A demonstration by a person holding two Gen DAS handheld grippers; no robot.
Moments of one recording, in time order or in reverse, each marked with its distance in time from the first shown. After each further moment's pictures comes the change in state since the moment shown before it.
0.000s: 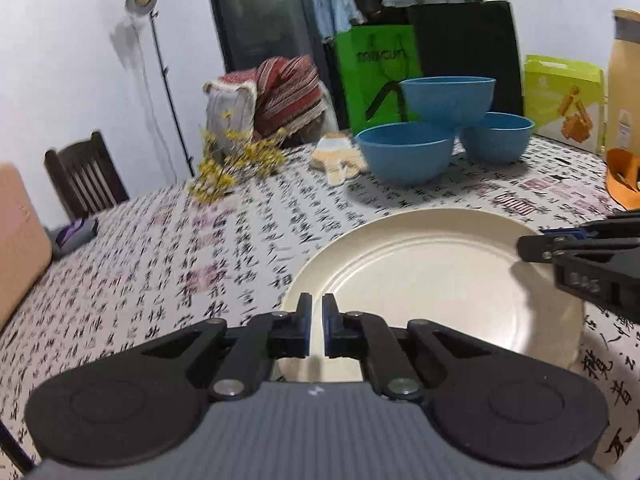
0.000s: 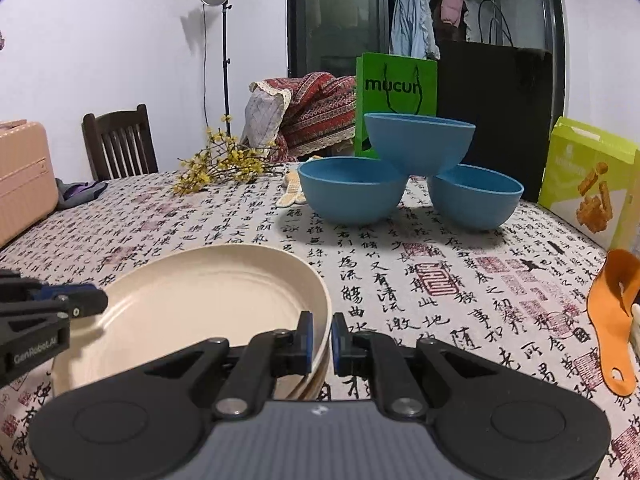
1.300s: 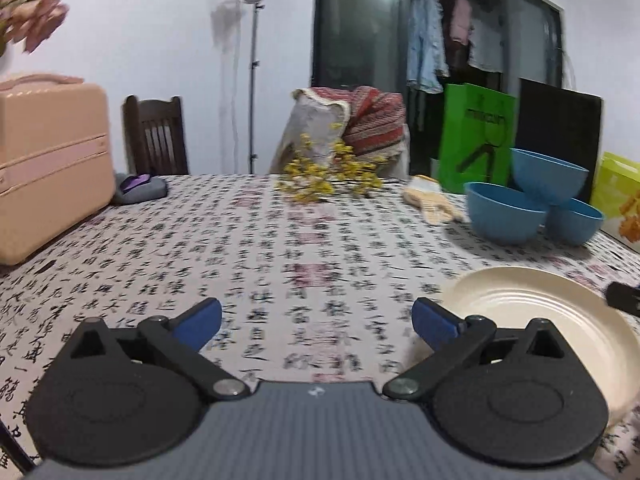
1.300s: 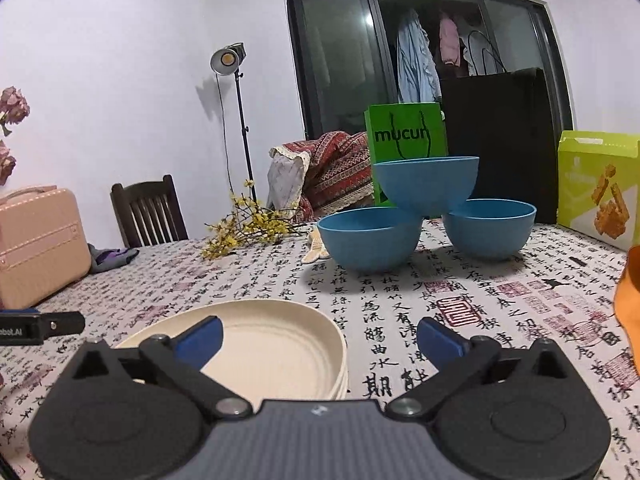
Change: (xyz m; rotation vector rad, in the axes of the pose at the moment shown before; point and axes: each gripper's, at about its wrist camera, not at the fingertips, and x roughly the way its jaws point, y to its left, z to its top) left arm -0.004 0.113 -0.035 -0.312 -0.092 0.100; right arm -0.008 -0.017 -0.016 0.102 -0.227 0.129
